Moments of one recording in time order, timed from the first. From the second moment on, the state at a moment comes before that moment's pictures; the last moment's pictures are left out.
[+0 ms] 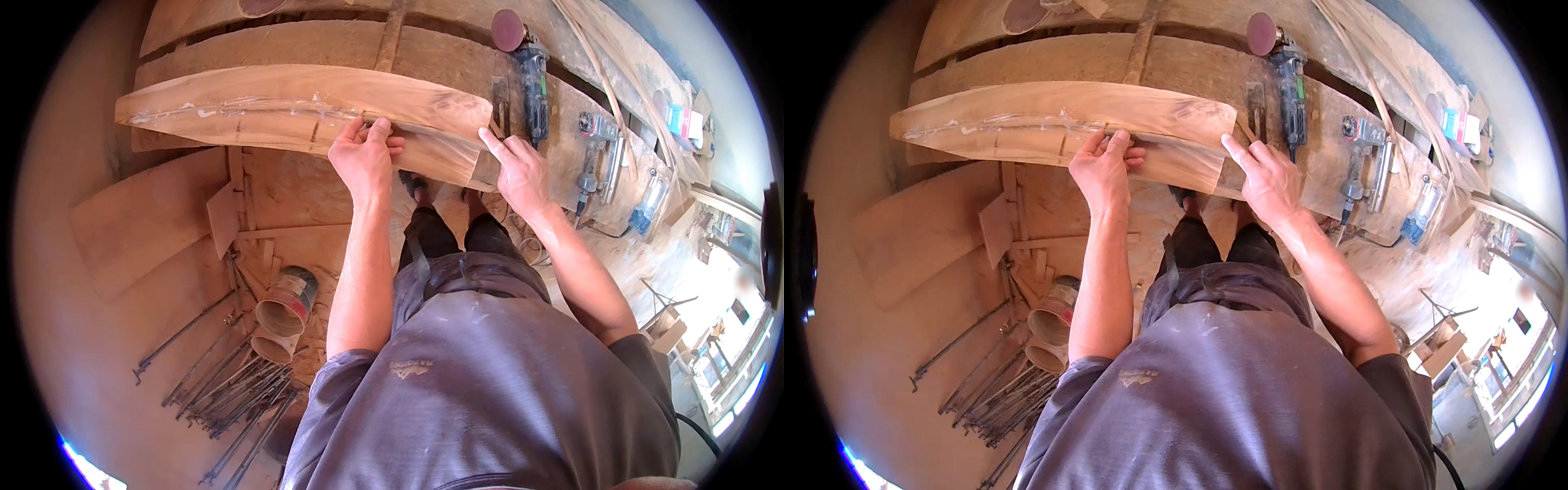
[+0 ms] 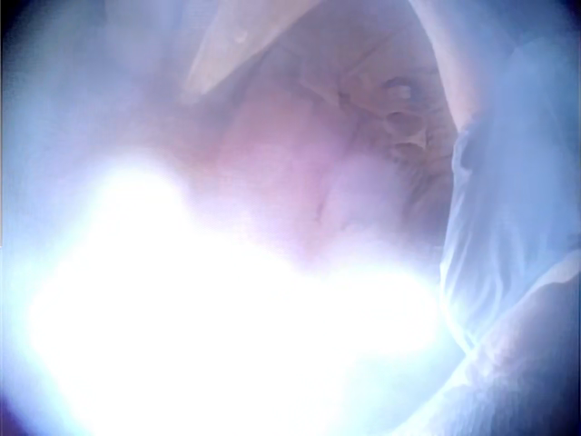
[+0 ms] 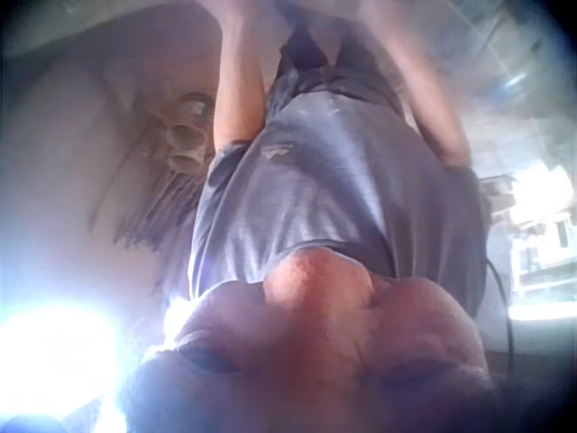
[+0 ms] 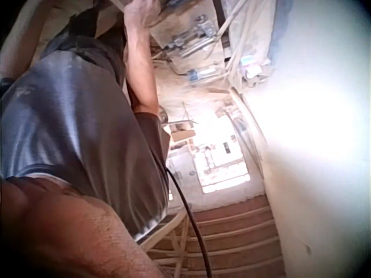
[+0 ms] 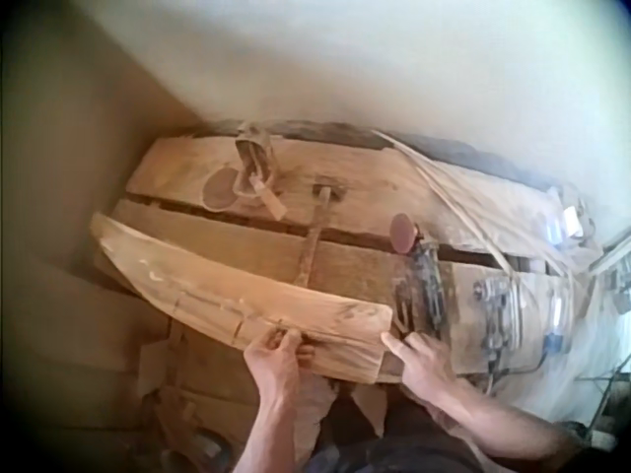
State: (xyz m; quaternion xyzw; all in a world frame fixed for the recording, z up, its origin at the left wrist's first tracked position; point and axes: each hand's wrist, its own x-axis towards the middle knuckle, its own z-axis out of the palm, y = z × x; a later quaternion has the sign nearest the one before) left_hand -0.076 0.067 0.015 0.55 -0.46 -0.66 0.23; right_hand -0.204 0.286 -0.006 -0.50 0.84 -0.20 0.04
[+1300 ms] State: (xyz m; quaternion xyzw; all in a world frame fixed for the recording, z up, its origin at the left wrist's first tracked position) left_hand -0.053 0.172 0.005 0.44 -0.28 -0.84 0.12; right_hand -0.118 0.312 0.046 -0.31 0.80 -0.37 0.36
